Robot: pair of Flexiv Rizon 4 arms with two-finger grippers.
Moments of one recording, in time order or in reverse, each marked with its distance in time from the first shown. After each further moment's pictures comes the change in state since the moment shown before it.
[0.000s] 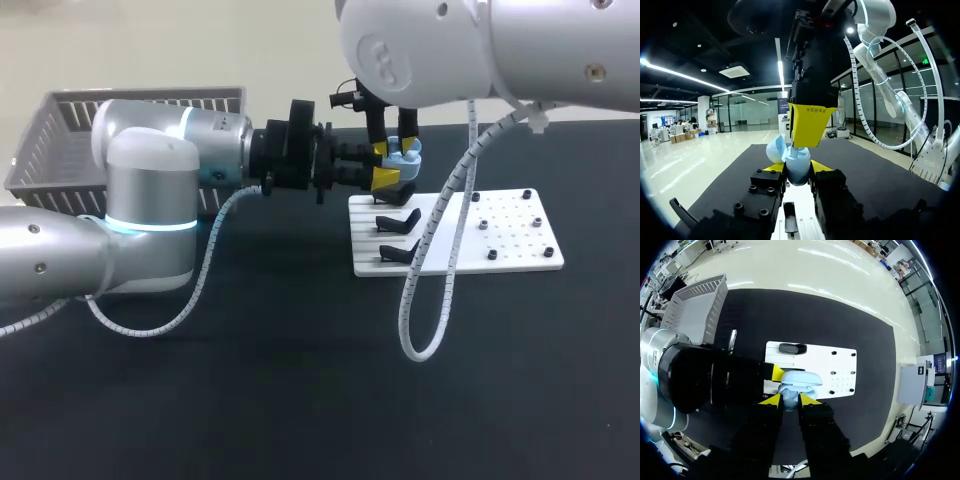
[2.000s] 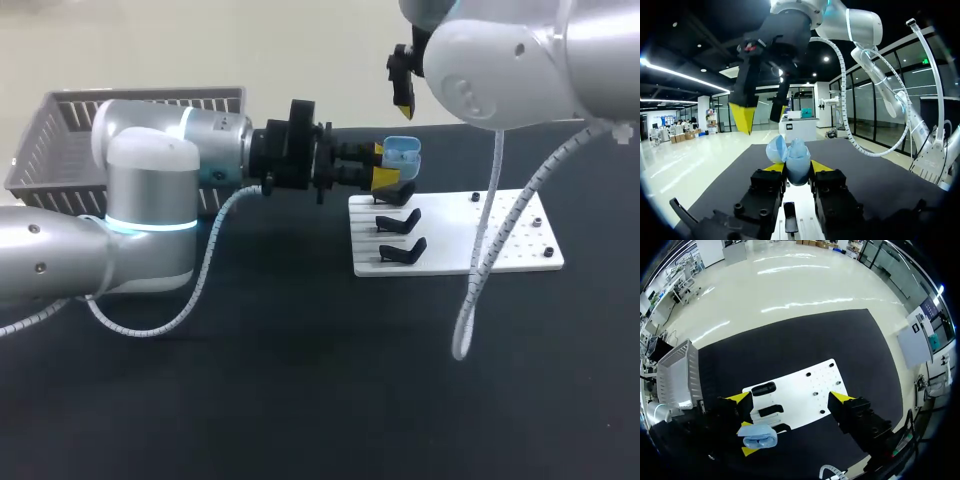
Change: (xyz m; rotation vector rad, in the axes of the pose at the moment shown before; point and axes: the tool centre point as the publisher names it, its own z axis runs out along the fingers) left arm 0.000 0.000 0.000 0.000 0.000 0.000; right arm -0.051 -0.073 0.010 0.017 -0.176 0.400
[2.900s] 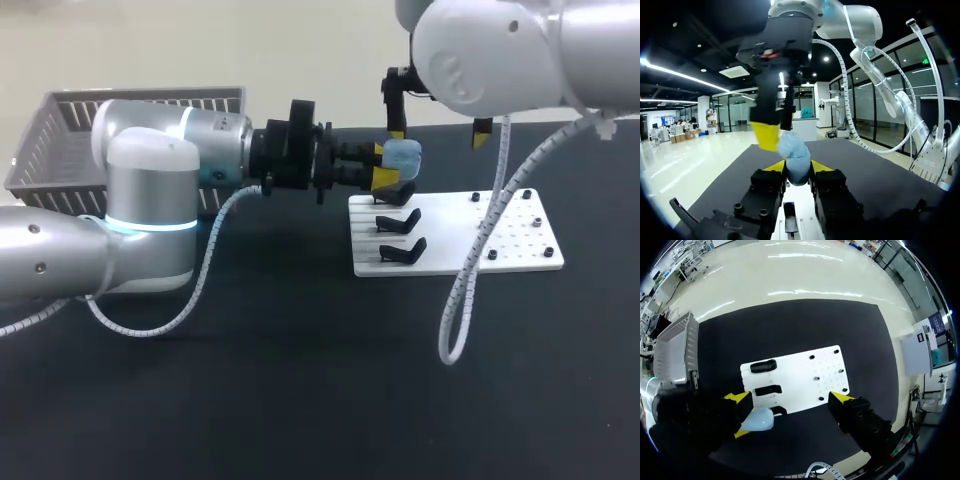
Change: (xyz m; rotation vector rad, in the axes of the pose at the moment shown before) left arm 0.000 0.000 0.000 0.000 0.000 0.000; right arm 0.038 0.000 0.001 -0.015 0.134 -0.137
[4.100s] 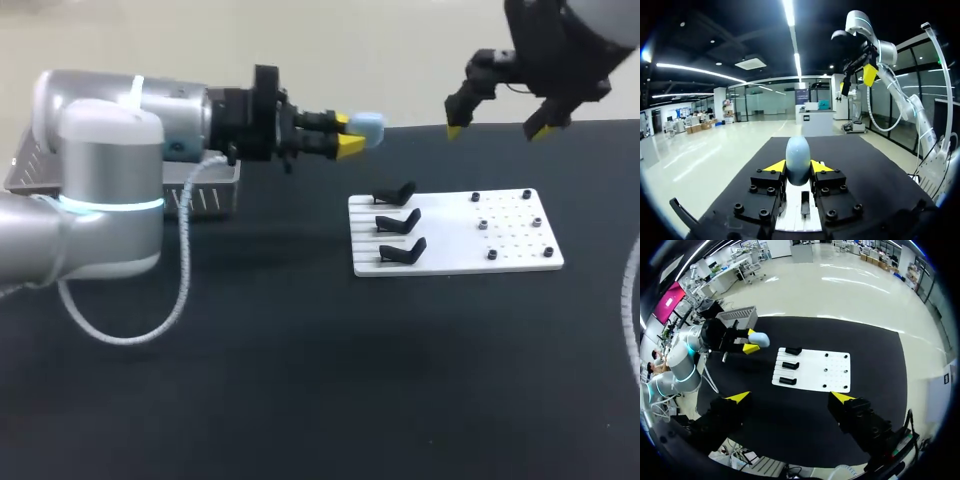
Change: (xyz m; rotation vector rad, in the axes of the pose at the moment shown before) left arm -0.035 0.023 -0.064 -0.187 0.114 -0.028; right arm 0.088 -0.057 -0.116 -0.377 -0.224 -0.288
